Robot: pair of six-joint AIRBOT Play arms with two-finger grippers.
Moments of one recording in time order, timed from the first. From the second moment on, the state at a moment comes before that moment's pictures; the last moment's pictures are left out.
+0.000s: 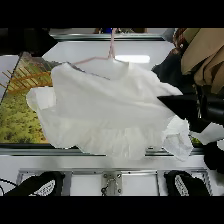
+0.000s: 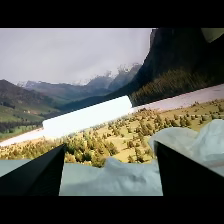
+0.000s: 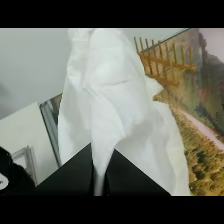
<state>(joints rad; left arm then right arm) -0.13 -1.21 2.05 1.19 -1.46 -1.53 -0.24 -0.69 0.98 -0.09 1.42 0.60</state>
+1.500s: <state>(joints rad) -0.13 -1.20 2.05 1.19 -1.44 -1.51 -0.94 -0.60 1.36 -1.38 0.66 1.44</state>
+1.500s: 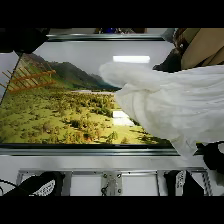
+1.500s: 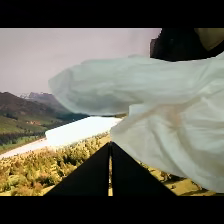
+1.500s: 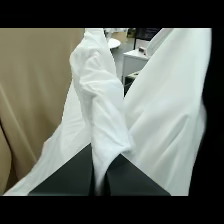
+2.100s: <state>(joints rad) -0.13 -1.20 2.05 1.18 -1.47 -1.51 -0.96 -0.83 1.69 -1.49 0.65 1.52</state>
